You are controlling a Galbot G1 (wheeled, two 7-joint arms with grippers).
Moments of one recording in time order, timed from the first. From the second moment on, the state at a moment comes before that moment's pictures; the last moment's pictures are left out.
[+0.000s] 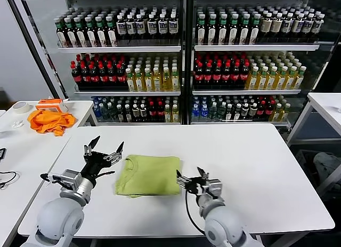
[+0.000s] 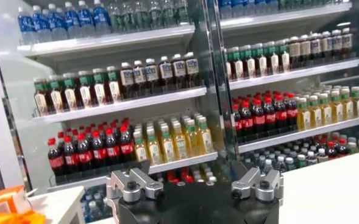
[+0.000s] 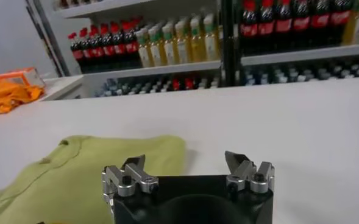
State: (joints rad) left arm 1.23 -1.05 -0.49 -2.08 -0.36 0.36 -0.06; right arm -1.06 1.25 0.01 1.96 0.62 -0.56 0.45
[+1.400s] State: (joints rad) left arm 1.30 -1.02 -0.58 -2.13 -0.40 0.36 -0.03; right arm -0.93 1.28 -0.06 1.80 0.79 -0.57 0.51
